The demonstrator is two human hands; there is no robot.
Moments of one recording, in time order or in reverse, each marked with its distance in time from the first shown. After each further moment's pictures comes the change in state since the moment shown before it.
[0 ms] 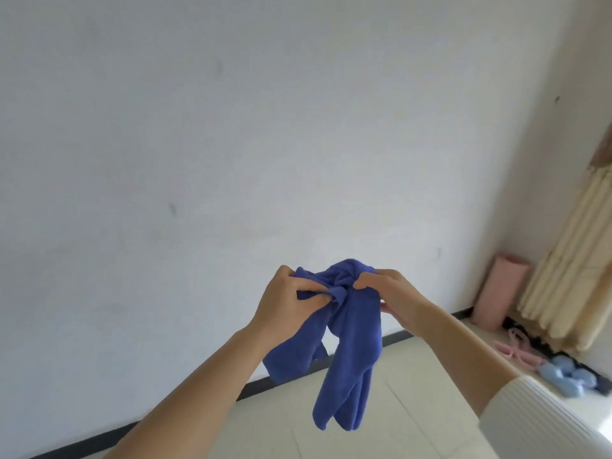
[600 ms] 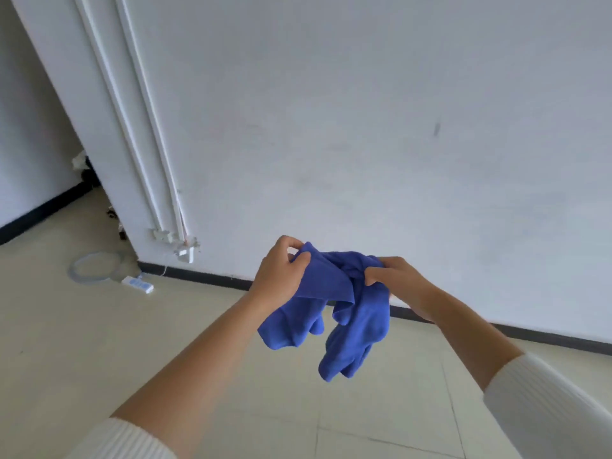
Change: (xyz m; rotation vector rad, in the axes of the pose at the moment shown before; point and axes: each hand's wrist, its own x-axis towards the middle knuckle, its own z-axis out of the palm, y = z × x) left_hand -0.322 -0.221 -0.333 -0.109 0.475 -0.656; right_hand -0.060 -0.005 0.495 -0.323 -0.648 0.008
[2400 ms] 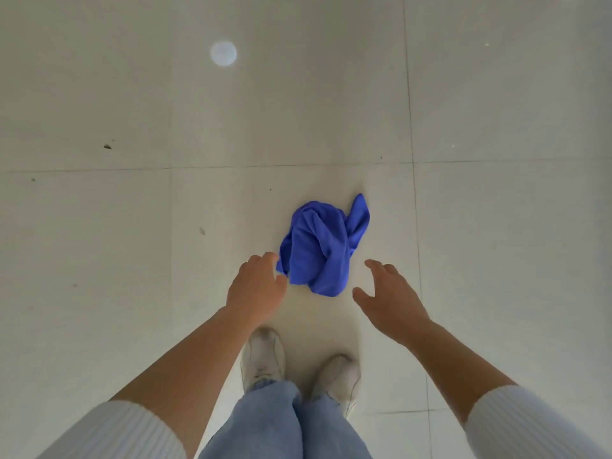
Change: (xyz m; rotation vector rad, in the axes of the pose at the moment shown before) left_hand -0.211 -0.771 0.110 -0.003 0.562 -1.325; right_hand 0.264 0.467 0.606 -1.249 -1.044 -0.332
